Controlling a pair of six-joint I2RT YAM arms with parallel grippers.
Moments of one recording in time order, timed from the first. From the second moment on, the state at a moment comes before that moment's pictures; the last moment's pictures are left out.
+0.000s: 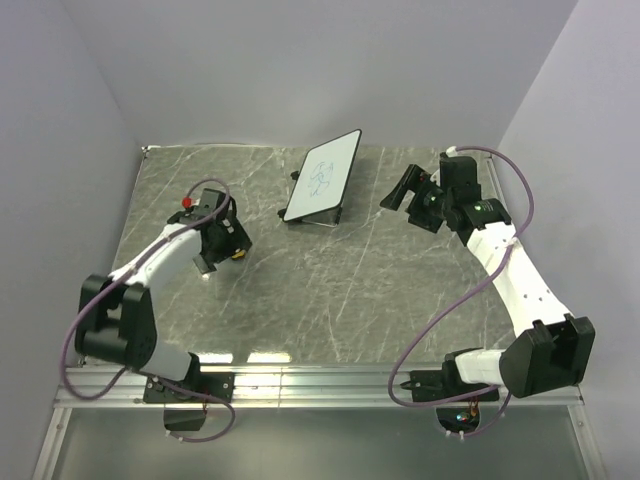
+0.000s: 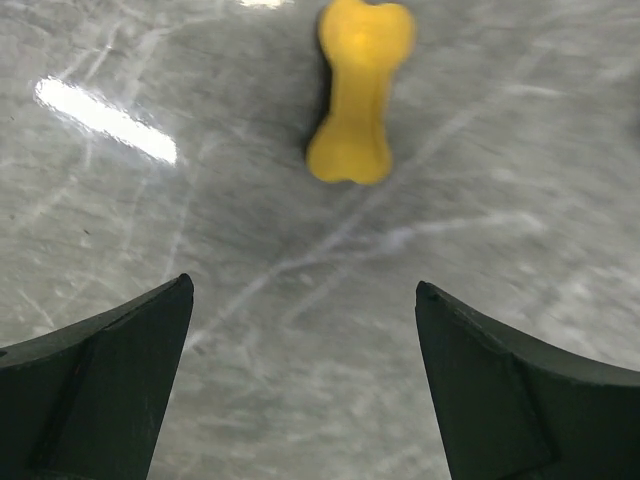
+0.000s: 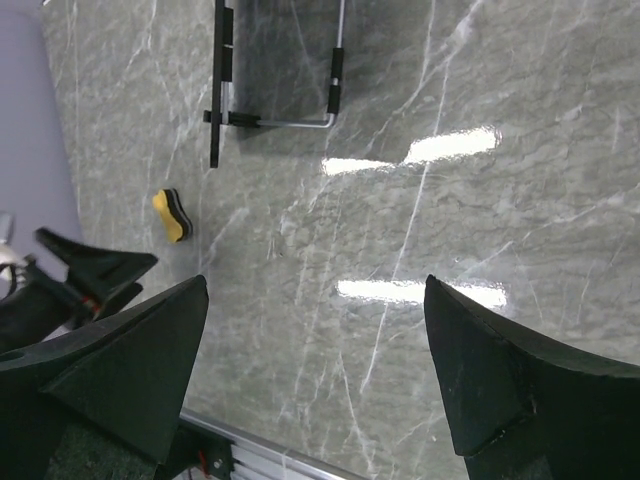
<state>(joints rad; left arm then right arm) -0.24 1.42 1.00 -0.68 -0.16 -0.79 0.20 1.30 1.21 -0.61 -0.21 0.66</state>
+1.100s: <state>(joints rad) -0.16 1.81 1.15 -0.51 -0.21 -0.64 0.18 1.59 1.41 -0.56 -0.25 0.60</state>
